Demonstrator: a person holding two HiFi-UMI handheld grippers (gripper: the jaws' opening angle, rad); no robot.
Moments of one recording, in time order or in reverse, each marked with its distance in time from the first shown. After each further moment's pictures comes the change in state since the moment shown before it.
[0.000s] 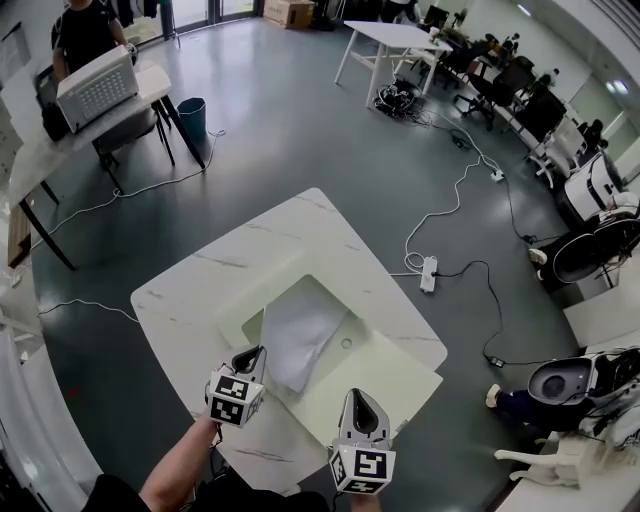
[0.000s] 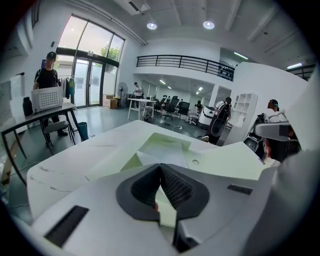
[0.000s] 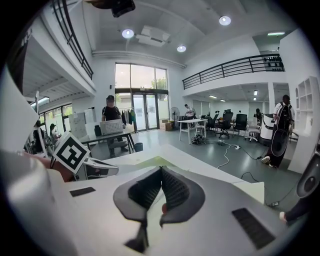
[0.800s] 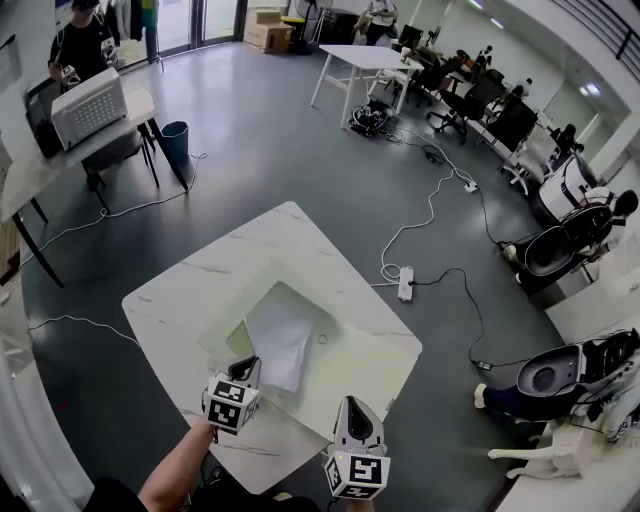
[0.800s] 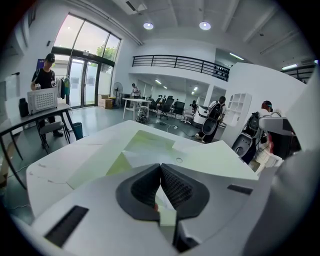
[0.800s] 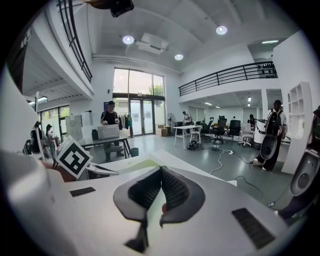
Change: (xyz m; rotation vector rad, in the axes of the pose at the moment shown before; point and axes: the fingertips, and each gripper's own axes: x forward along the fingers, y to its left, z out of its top) left arm -0.036 -0.060 -0.013 0.022 0.004 -0.044; right arm -0.085 -0.016 0.005 0.002 -0.070 -0.056
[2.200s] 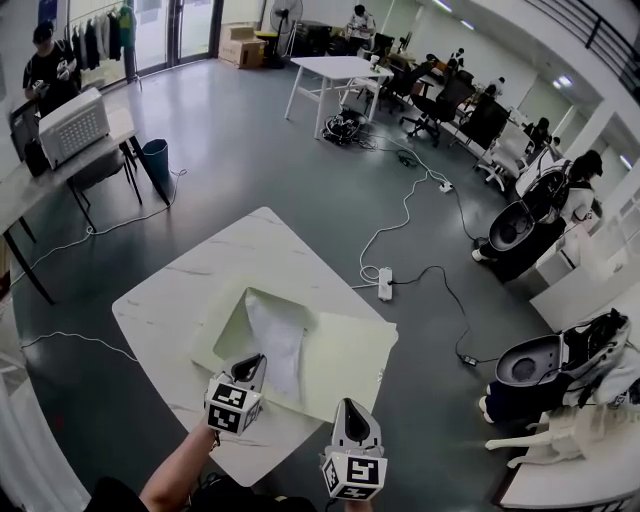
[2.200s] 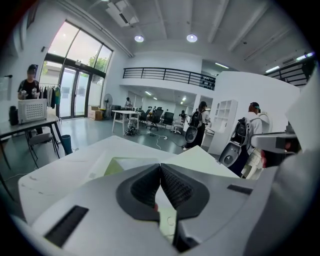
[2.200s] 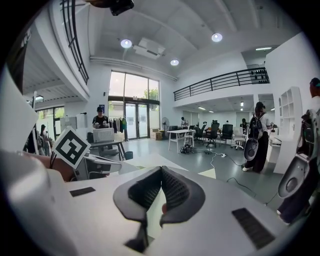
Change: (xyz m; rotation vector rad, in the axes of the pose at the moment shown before) left arm -0.041 -0.093 0.043 0.069 -0.129 -0.099; right arm -0.077 -0.033 0.004 0.012 -0.045 -0.070
